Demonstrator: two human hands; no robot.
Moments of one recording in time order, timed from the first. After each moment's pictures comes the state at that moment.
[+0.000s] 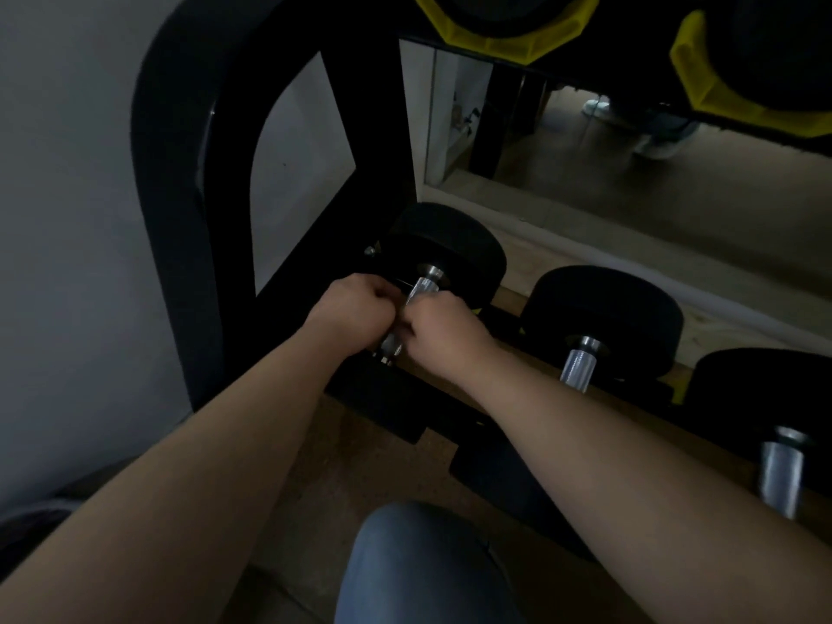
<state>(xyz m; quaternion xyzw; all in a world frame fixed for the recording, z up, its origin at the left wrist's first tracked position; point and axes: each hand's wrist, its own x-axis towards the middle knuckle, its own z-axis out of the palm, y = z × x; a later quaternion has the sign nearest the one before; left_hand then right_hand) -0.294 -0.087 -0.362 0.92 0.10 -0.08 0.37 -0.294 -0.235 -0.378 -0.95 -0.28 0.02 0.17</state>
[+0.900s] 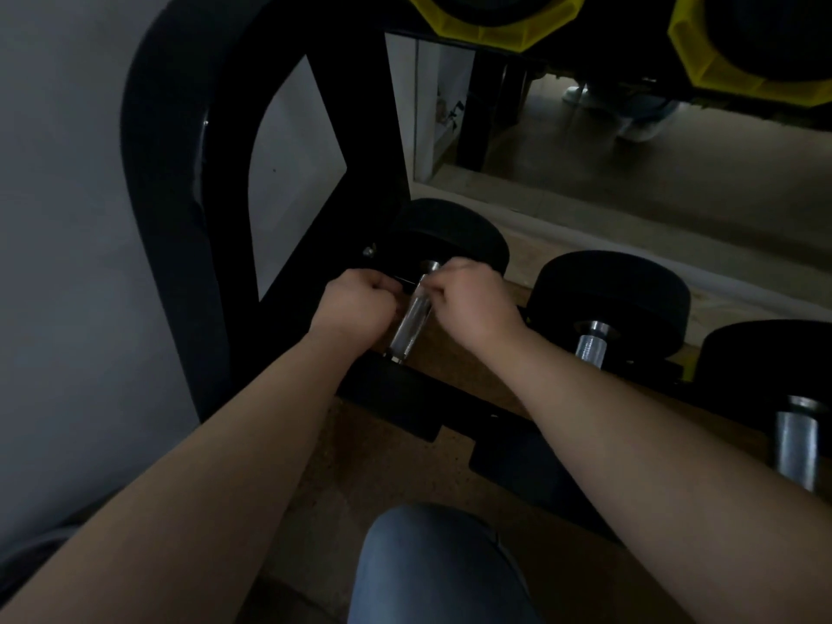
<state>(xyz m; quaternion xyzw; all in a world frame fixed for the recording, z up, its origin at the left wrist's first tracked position) -0.290 -0.081 -0.374 0.85 0.16 -0.07 0.50 -0.277 -0.247 -0.379 -0.95 -0.21 -0.07 0.20</state>
